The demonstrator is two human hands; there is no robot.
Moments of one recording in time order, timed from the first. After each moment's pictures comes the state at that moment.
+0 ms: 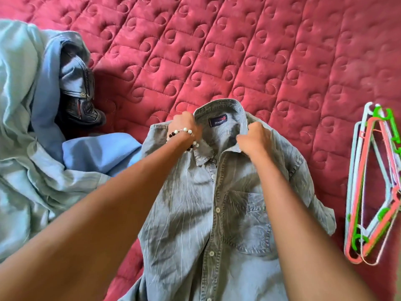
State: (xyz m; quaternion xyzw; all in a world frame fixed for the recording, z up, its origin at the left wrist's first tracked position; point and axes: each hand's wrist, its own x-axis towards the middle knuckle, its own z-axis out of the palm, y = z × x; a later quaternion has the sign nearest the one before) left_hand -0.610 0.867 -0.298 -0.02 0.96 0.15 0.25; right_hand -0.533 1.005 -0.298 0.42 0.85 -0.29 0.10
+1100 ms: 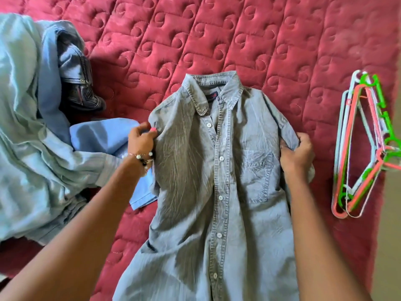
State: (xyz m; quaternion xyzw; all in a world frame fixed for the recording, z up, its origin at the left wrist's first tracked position) left_hand -0.541 0.755 -0.311 -0.22 0.73 0.62 0.18; right_hand -0.389 1.059 -0.309 0.51 0.78 -0.35 -0.12
